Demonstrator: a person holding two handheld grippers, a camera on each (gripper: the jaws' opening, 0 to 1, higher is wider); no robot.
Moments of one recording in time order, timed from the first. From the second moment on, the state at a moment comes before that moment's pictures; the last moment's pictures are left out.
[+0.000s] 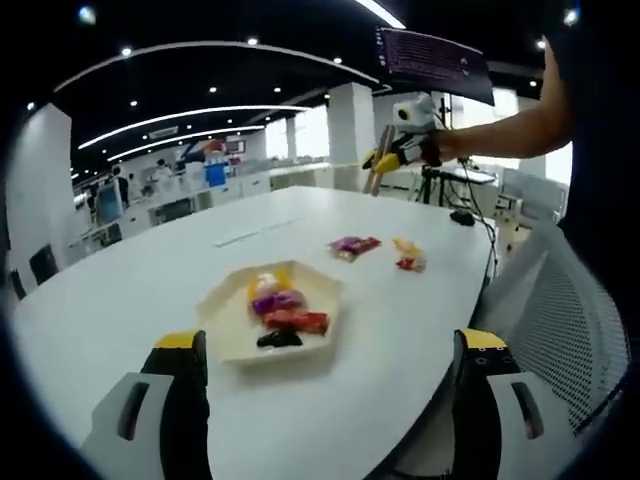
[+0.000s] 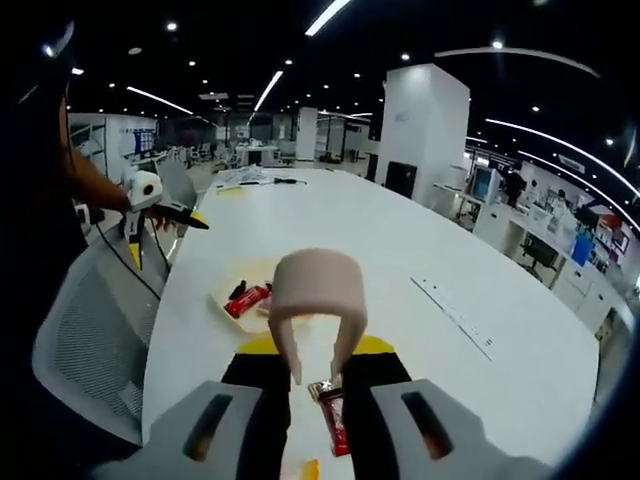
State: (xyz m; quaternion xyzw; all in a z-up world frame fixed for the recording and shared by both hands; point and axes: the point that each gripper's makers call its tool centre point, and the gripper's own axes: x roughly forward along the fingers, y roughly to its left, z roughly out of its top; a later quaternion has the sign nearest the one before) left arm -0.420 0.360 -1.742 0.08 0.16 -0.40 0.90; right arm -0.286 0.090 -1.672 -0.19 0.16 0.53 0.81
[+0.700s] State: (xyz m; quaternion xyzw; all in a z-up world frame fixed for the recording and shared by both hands) left arm -0.421 0.356 -1.733 0.05 0.14 -0.41 0.90; right arm -0.276 0.074 -1.688 -0.19 0.16 0.53 0.81
